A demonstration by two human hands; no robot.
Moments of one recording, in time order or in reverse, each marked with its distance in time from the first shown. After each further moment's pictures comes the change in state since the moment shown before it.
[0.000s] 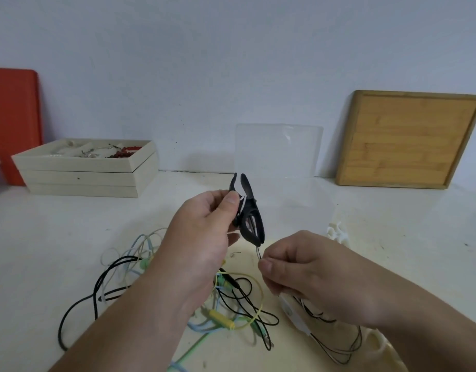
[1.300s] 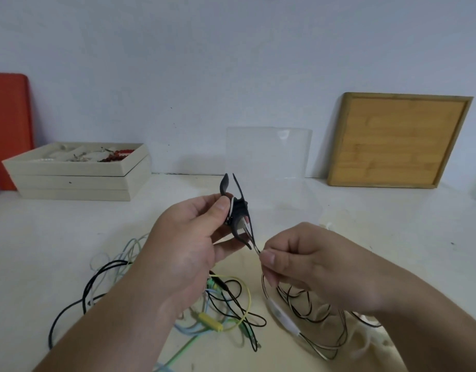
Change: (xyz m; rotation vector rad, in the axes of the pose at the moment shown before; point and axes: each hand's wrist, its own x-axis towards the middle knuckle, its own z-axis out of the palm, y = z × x) left_hand -0.004 0.008 0.001 -0.292 -0.057 -0.098; right_hand -0.001 0.019 -0.016 0.149 -0.028 -0.138
